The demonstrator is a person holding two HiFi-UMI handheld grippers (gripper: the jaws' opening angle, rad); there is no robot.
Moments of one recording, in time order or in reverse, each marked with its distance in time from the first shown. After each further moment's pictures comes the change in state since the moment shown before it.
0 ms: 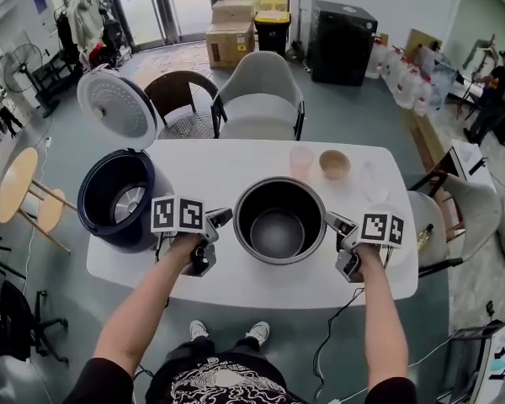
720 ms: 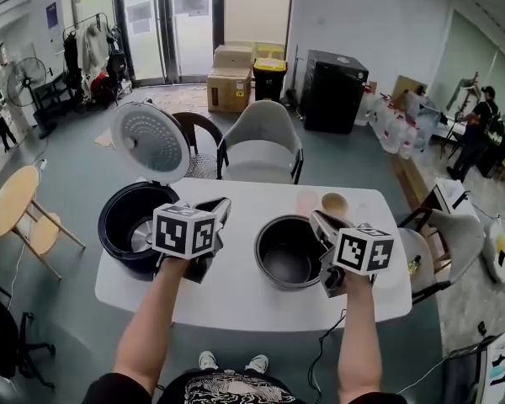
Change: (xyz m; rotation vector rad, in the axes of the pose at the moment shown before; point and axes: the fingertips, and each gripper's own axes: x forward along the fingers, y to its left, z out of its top) left arm -0.173 -0.055 0.099 0.518 -0.319 0.062; right arm -0.017 0.242 0.015 -0.504 -0.252 -0.042
